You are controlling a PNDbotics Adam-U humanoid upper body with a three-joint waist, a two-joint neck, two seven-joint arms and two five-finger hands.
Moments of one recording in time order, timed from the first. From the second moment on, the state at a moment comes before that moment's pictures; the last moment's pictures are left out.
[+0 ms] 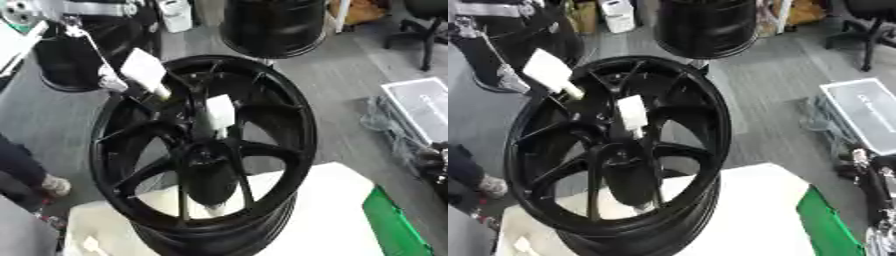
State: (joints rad) left arm -0.89 0.88 -0.35 -1.52 -0.09 -0.33 -0.79; right arm -0.04 -0.17 -0.23 -1.58 0.05 0.02 -0.02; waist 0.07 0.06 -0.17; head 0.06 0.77
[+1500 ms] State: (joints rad) left arm -0.35 0.75 0.17 -1.06 -0.29 -0.26 -0.33; right arm -0.03 -0.17 -0.24 -1.57 0.05 0.02 -0.04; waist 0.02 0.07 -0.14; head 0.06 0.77
